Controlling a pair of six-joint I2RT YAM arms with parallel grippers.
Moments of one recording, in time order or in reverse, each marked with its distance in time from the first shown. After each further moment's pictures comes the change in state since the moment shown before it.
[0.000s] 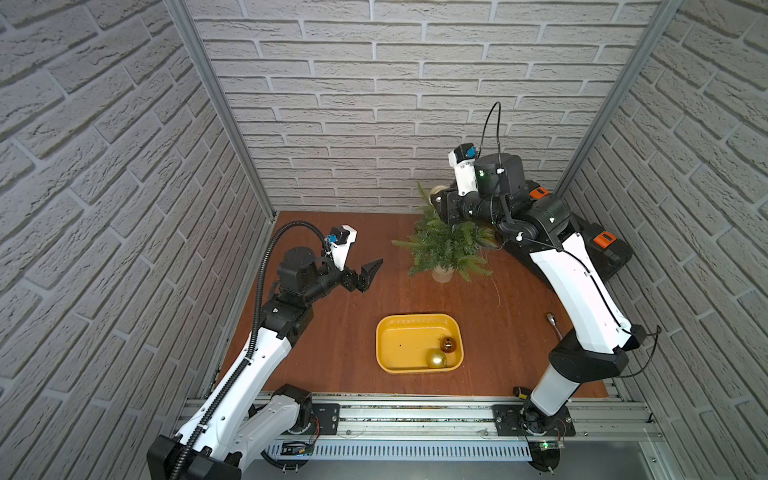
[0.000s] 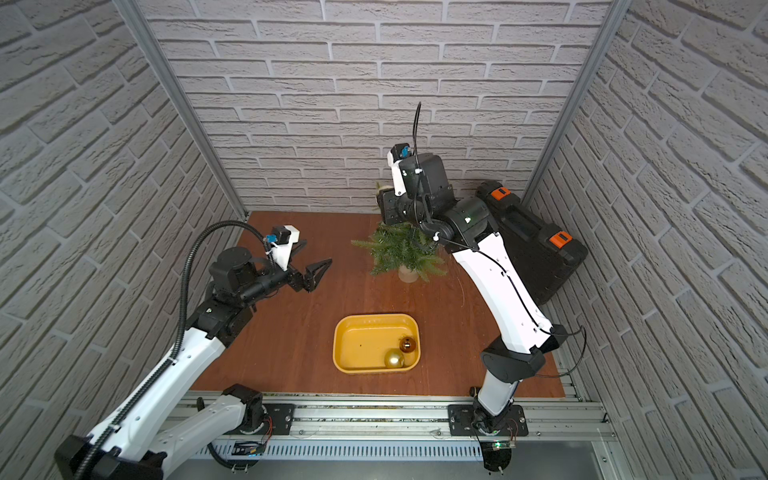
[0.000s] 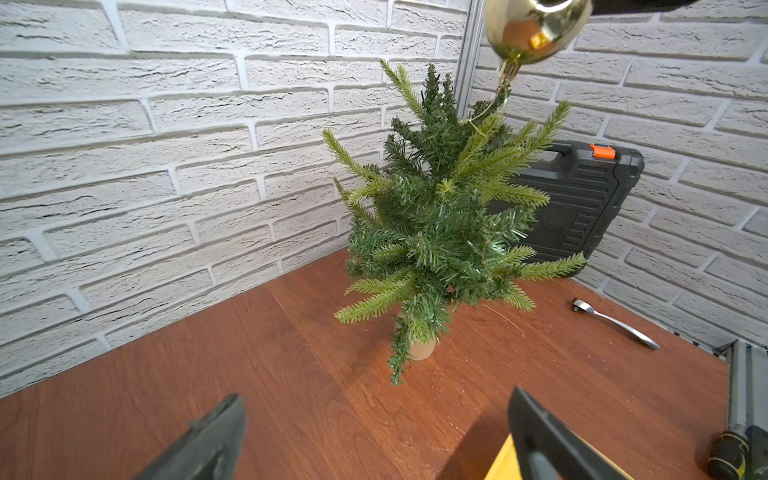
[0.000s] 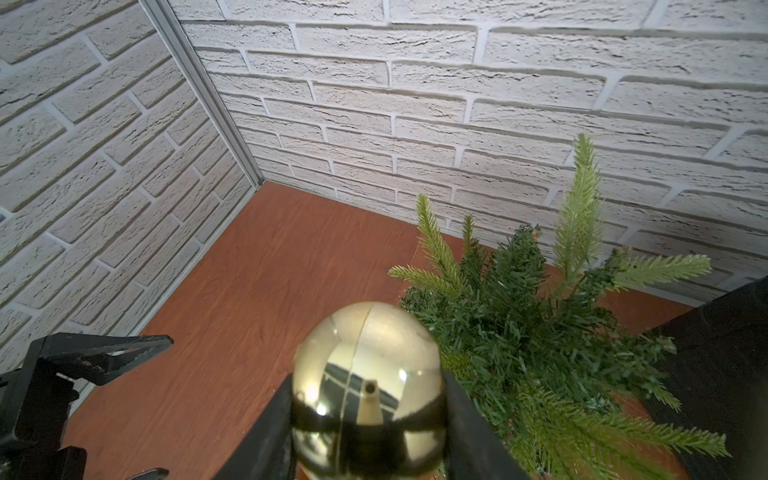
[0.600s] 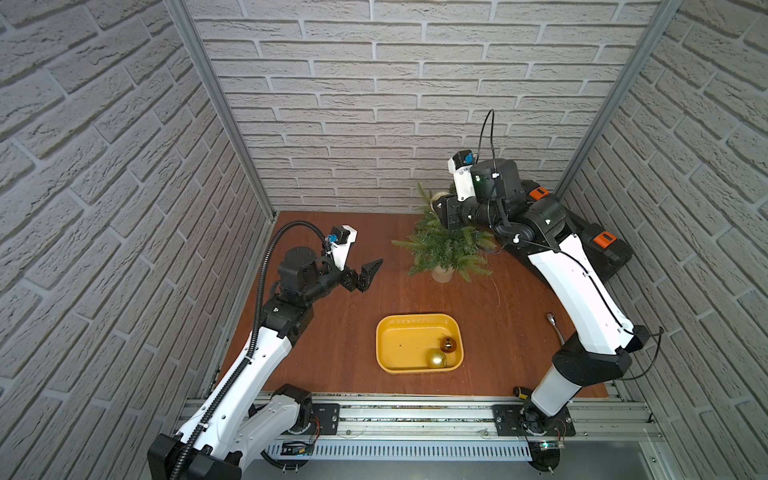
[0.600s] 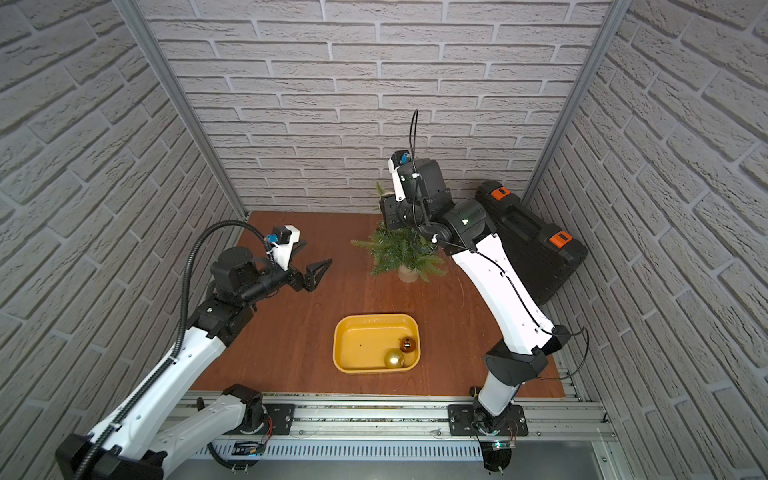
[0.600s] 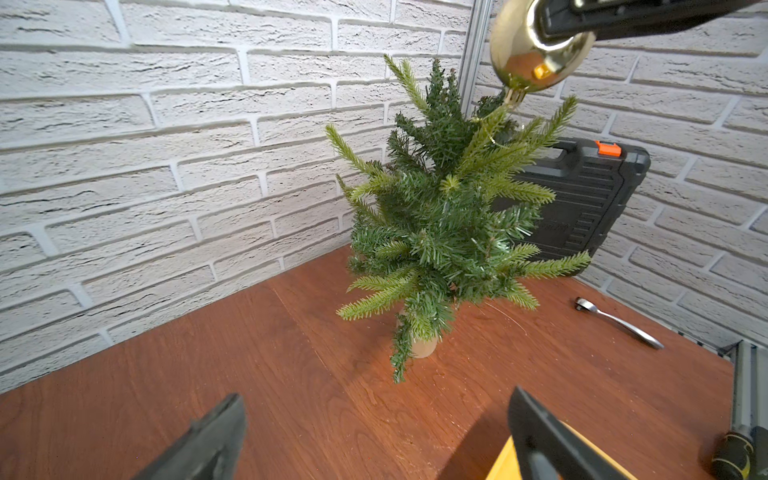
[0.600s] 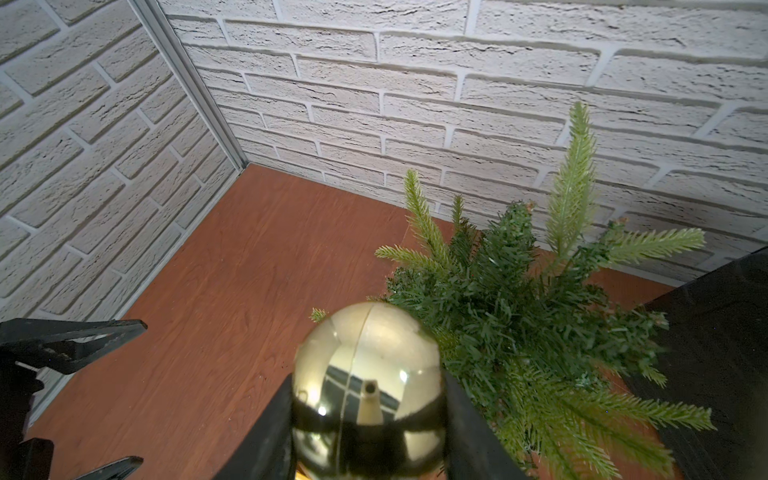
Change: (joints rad) left arm 0.000 0.005 0.000 -0.002 -0.006 0.000; right arm -0.001 -0.026 -0.077 -0.001 0.030 -0.007
